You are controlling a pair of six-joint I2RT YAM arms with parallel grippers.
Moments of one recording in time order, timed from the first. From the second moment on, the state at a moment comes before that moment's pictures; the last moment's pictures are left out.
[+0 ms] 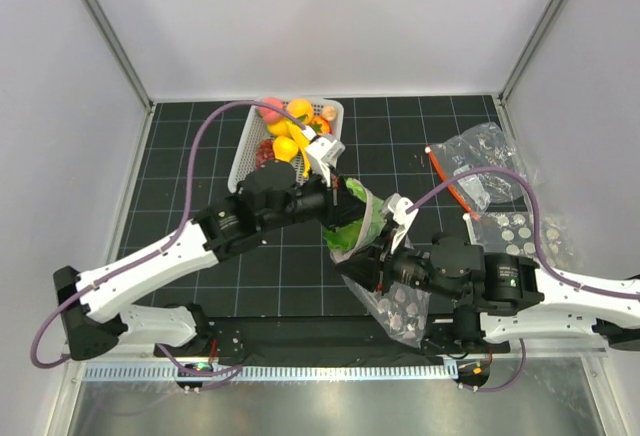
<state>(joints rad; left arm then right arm) -1.02 1.18 1.20 -0.17 0.14 -0.51 1.43 0.74 0.91 -0.33 0.31 0.47</state>
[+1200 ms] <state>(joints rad) -0.86 1.11 1.13 -0.37 0.25 -0.47 1.44 0.66 0.68 -0.17 0.48 0.16</state>
